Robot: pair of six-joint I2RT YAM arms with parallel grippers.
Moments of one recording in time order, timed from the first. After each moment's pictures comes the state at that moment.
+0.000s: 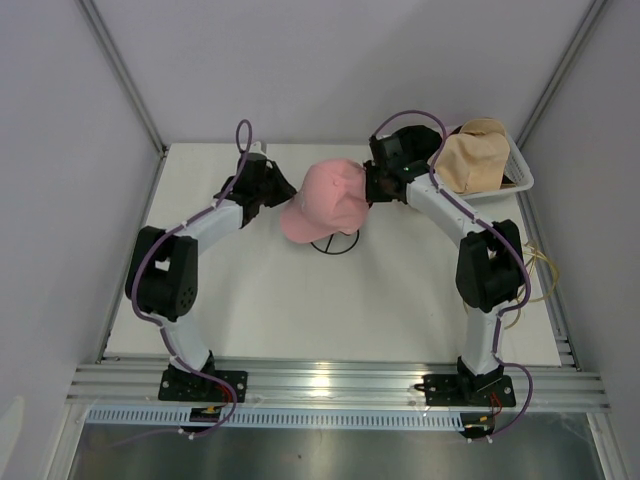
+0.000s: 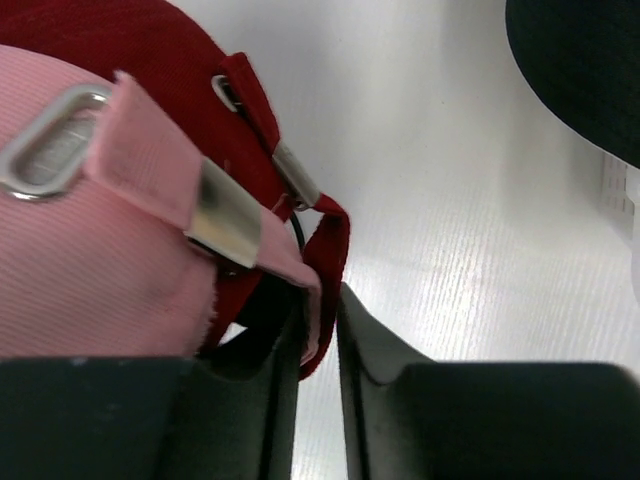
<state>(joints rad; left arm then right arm) -0.31 1.80 1.24 0.00 0.09 -0.65 0.46 1.97 1.69 -0.57 0.08 0.30</state>
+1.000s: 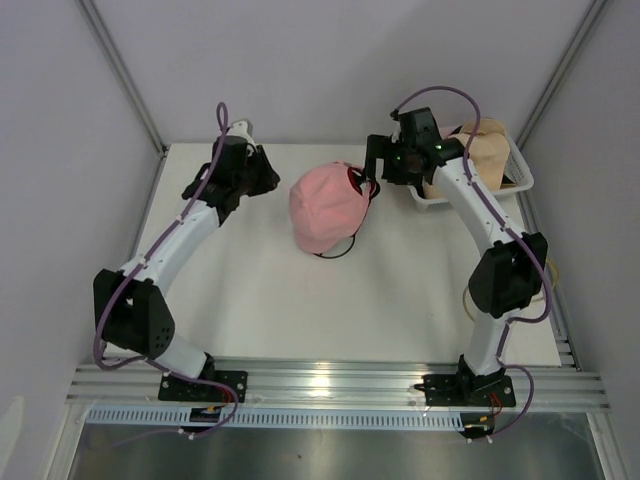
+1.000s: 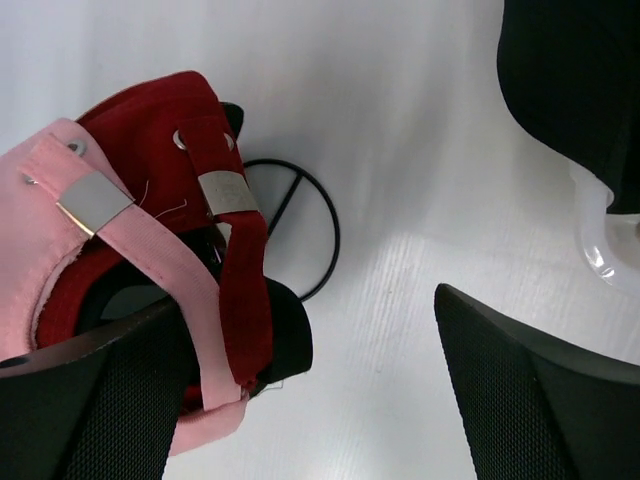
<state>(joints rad) -0.31 1.54 1.33 -0.32 0.00 -0.46 0.37 1.89 1.89 -0.79 -0.09 0.32</state>
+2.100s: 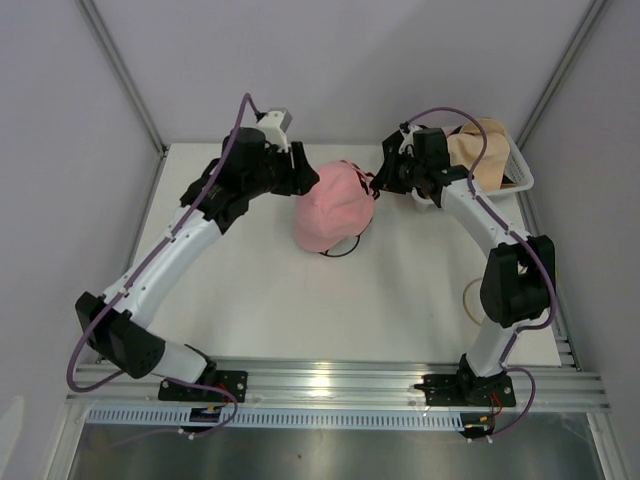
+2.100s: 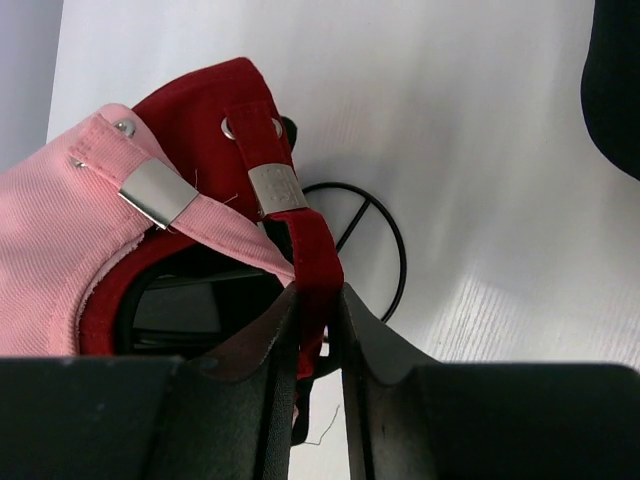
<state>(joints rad) -0.51 1.42 1.48 -0.46 0.11 -0.35 0.29 1.78 1.52 -0.36 -0.34 0.41</state>
